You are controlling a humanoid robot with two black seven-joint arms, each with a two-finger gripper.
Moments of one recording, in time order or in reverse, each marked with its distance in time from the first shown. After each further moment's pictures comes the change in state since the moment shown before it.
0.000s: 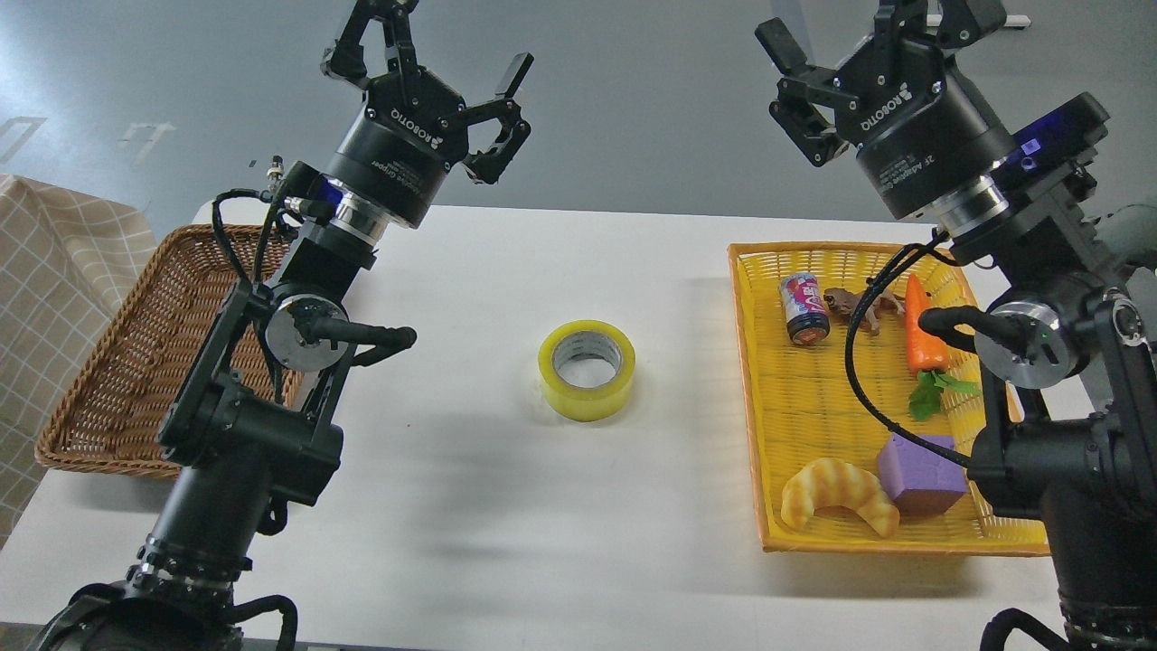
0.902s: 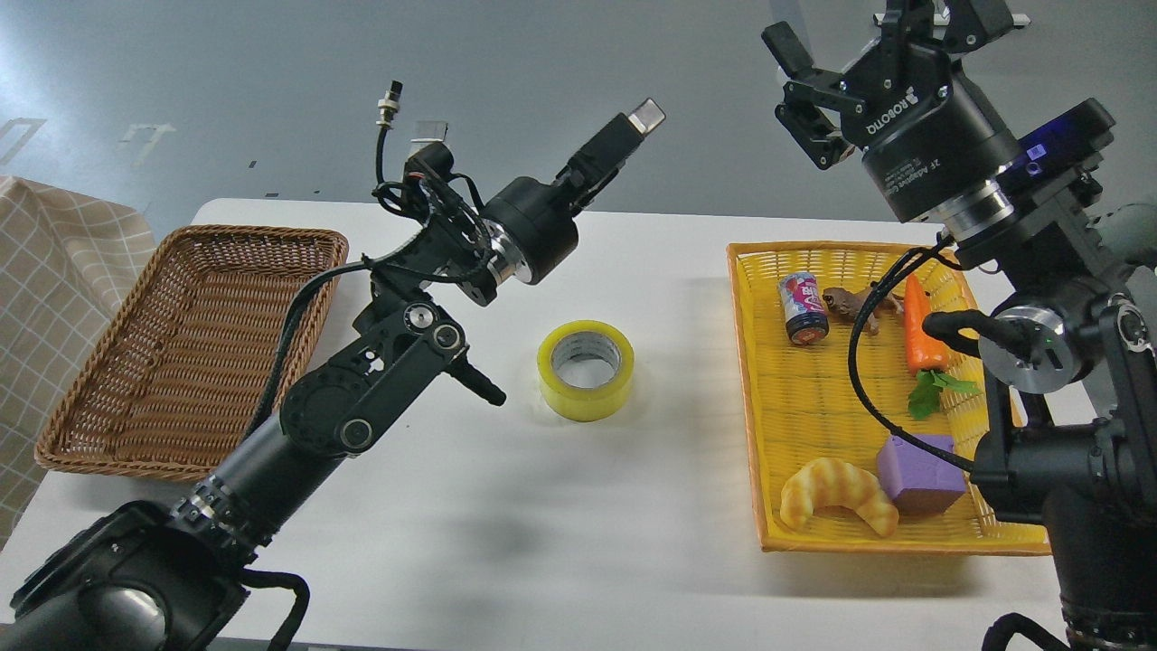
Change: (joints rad) left arm -0.197 0.039 0.486 0.299 1.120 0.308 -0.146; right arm -0.014 0.000 0.009 0.016 0.000 -0.001 0.000
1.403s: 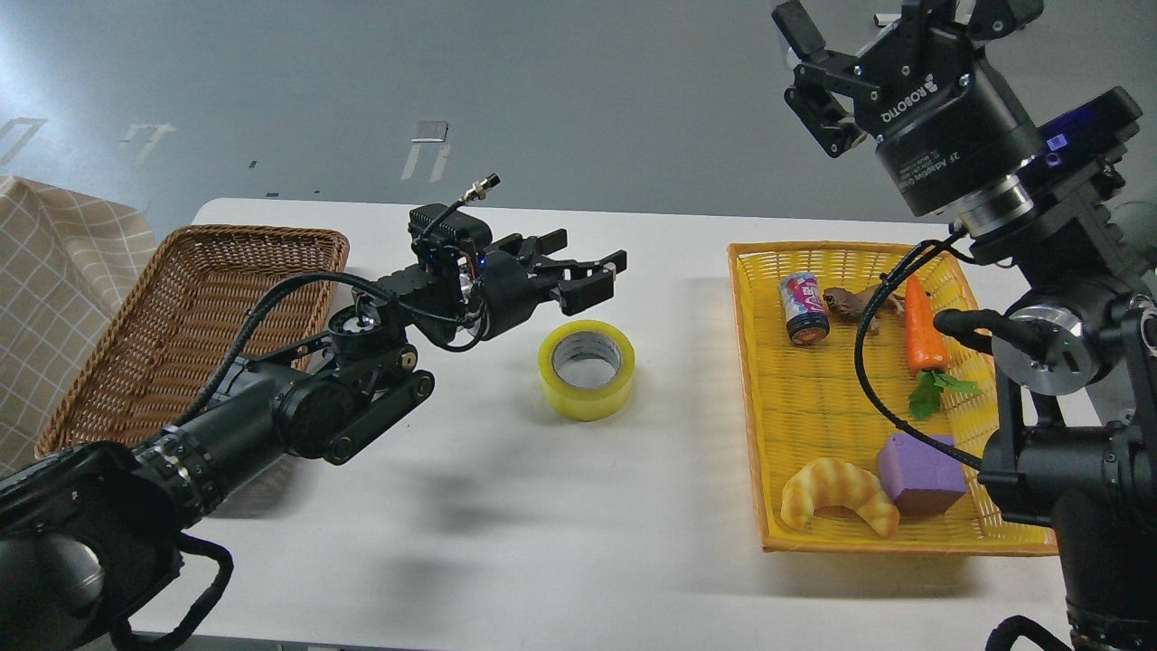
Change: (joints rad) left arm -0.093 0.172 0.426 0.218 0.364 0.148 -0.179; right arm -0.009 0.000 0.028 0.047 0.001 0.000 0.000
